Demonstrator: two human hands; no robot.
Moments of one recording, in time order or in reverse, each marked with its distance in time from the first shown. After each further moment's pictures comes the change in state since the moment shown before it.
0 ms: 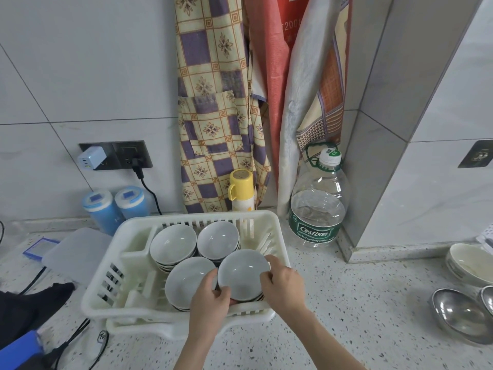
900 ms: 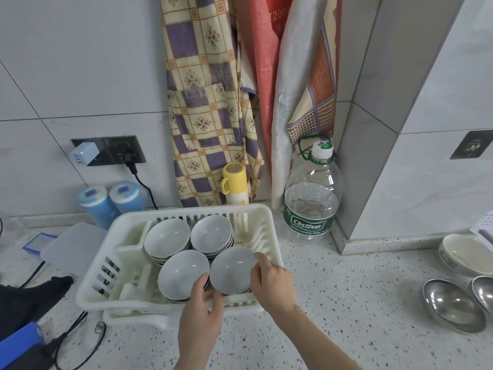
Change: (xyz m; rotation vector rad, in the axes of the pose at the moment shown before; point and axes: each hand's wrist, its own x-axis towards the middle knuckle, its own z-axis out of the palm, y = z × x) left_hand -0.036 -0.013 0.005 0.086 0.125 0.062; right_hand -0.013 -0.001 0.000 0.101 0.170 -0.207
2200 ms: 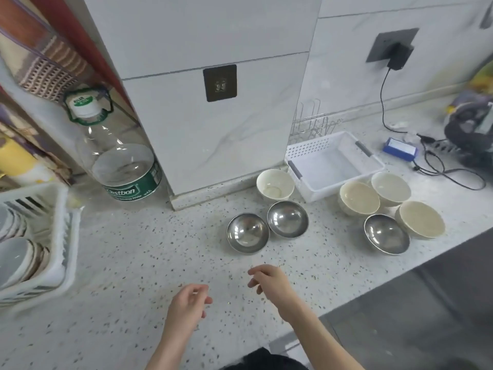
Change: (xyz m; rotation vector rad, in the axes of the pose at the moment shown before) left_hand -0.196 0.108 0.289 0.001 -0.500 -0.270; right_hand -0.180 0.314 -0.251 0.717 -0.306 1.038
